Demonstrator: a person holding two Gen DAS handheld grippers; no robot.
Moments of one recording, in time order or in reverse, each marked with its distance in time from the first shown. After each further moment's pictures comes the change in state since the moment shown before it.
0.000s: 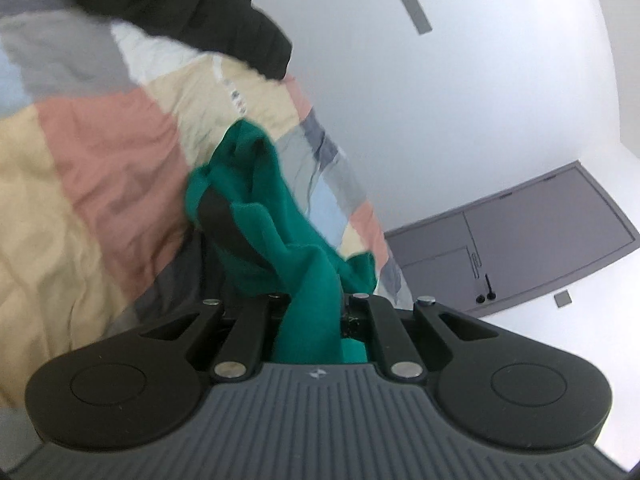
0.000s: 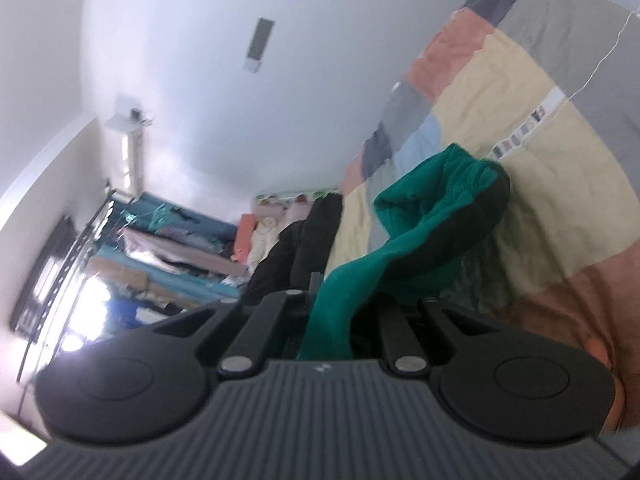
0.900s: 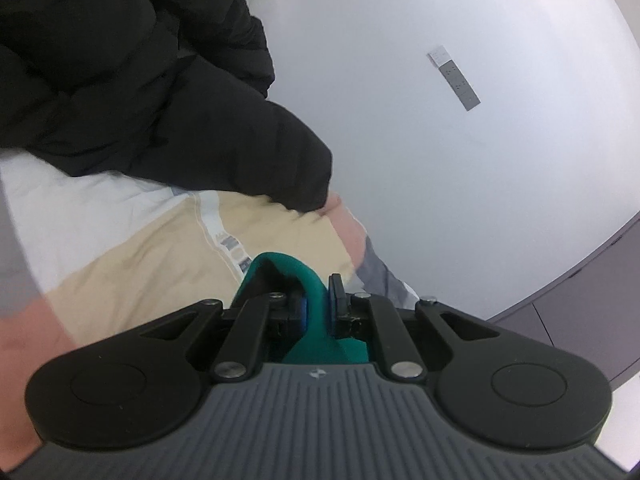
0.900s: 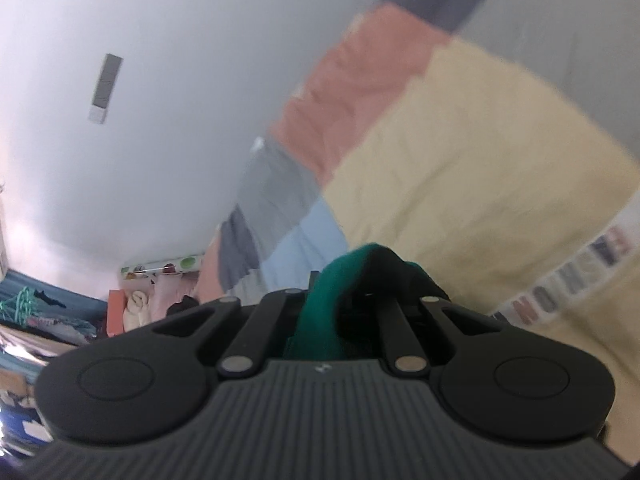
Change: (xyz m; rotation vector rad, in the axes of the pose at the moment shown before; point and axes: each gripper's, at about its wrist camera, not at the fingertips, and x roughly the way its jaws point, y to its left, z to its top) left arm 0.229 0.036 0.175 0.081 -0.286 0.153; right arm 0.259 -0.096 0.142 0.123 -0.108 -0.387
